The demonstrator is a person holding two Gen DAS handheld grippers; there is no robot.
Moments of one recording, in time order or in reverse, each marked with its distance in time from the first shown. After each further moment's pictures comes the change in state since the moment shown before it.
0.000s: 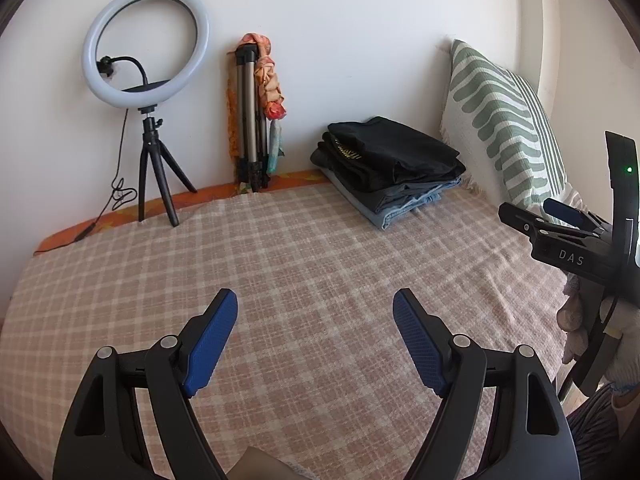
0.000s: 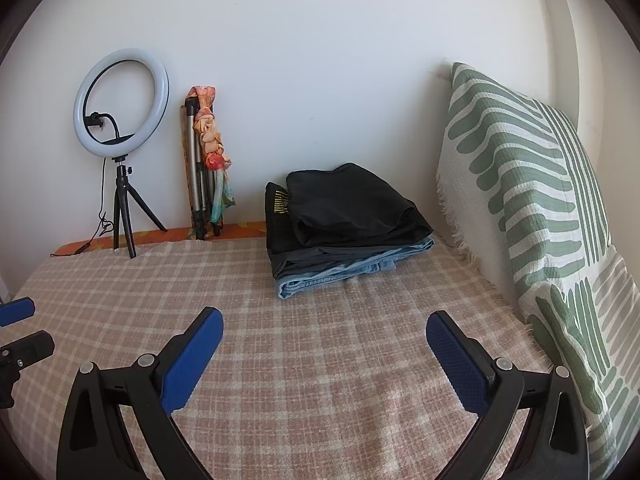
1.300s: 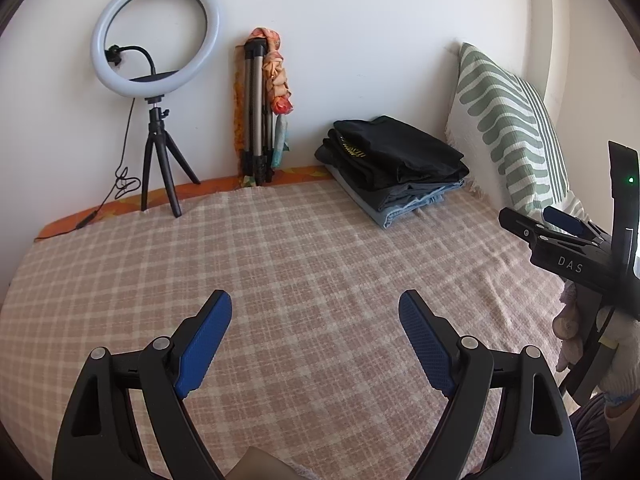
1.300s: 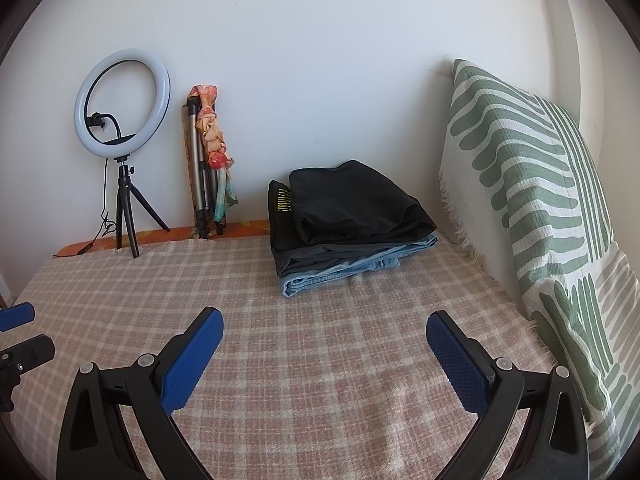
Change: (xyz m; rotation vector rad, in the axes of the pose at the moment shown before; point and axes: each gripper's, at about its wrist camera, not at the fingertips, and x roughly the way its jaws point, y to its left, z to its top) left arm -0.002 0.002 -0.002 -0.038 0.013 0.004; right arm -0.003 0.004 -0.002 0.017 0.008 0.003
